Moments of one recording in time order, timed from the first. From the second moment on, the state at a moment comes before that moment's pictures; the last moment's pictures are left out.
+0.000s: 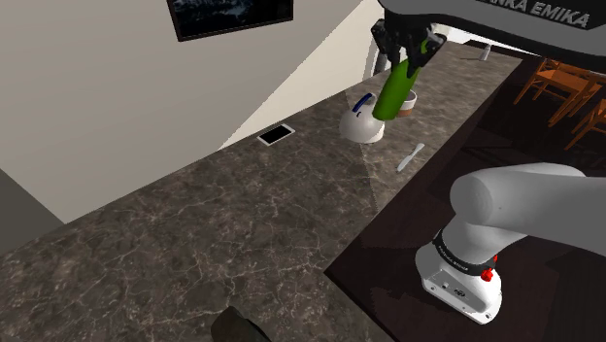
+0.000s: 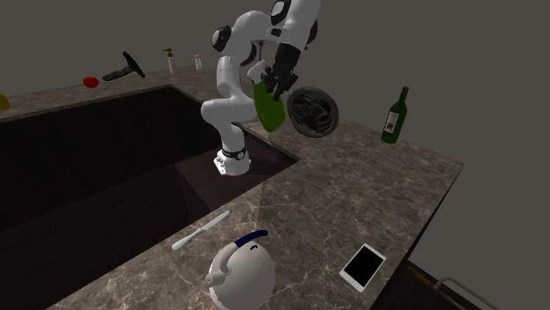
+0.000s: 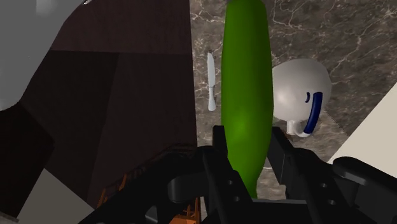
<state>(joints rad) -0.57 -0.97 0.60 -2.26 -0.03 1.51 1.36</state>
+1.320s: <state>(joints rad) -0.63 -0.90 0.79 -1.89 0.07 1.23 1.51</state>
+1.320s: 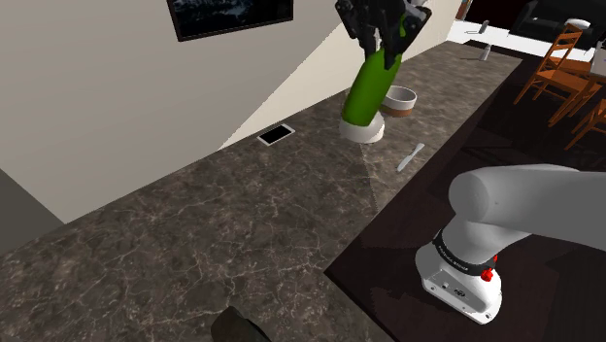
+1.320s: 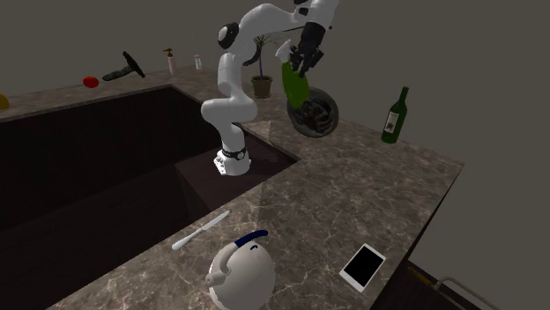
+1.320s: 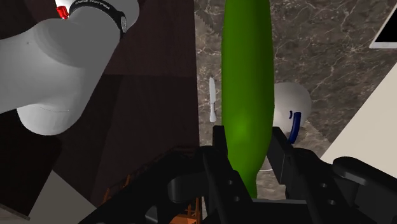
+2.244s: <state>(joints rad) -0.91 -0.81 1.20 -1.36 0.26 0.97 1.81</state>
